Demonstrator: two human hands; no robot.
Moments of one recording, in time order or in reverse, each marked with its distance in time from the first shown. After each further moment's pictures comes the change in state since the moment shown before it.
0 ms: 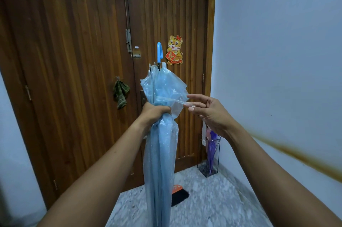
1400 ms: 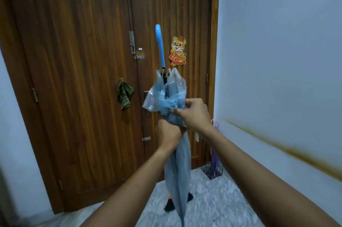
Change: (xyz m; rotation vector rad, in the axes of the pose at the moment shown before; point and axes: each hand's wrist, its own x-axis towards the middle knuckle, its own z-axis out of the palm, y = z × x) left_hand -0.038 -0.038 0.049 0.164 0.253 0.292; right_hand 0.018 0.011 0.056 -0.551 0.226 -0.122
